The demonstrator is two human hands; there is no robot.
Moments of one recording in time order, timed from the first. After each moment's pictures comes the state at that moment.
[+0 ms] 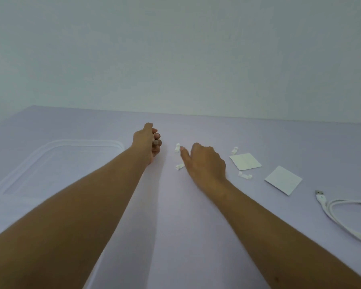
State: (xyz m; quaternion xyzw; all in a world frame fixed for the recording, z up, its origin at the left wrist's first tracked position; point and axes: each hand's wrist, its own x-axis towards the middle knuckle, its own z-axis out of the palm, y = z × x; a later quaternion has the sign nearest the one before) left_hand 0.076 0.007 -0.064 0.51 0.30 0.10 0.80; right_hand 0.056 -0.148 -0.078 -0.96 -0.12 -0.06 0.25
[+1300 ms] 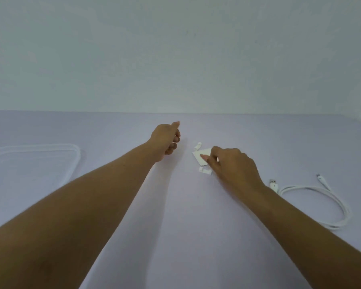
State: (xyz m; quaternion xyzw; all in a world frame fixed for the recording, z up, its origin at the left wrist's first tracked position) left_hand 0.118 -0.108 -0.059 0.75 0.17 -0.01 0.64; right_hand 0.073 -0.297 -0.081 -0.96 -0.18 -0.19 0.11
